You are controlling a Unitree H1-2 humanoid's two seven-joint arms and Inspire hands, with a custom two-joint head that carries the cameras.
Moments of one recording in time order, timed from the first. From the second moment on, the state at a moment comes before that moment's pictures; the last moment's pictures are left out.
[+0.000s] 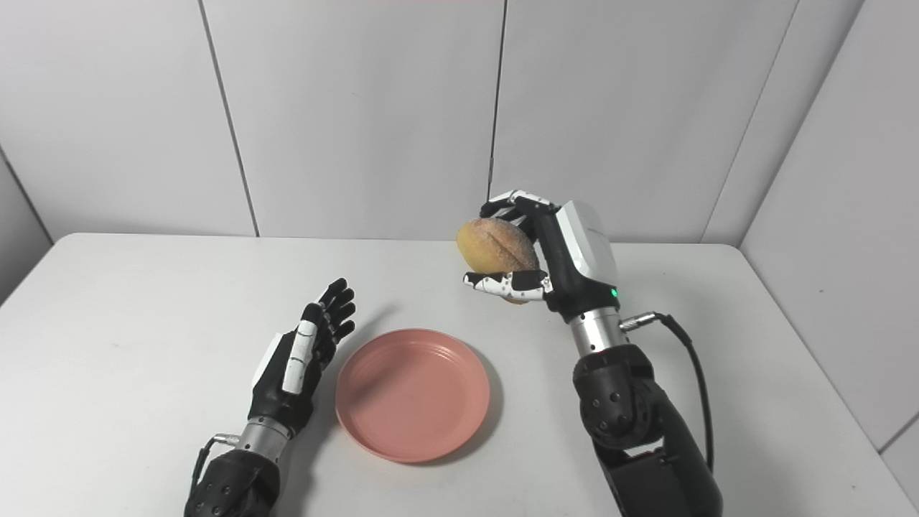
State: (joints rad) left arm -0.36 0.00 -0.03 0.34 -0.12 -0.16 -0.16; right arm -0.50 -0.23 0.18 -0.01 -0.53 -0.02 -0.12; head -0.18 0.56
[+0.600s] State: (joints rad) left arm -0.35 0.00 -0.03 0.32 -0.11 -0.13 -0.16; right arm -0.38 -0.16 0.27 -0.04 -0.51 -0.08 -0.04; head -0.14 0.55
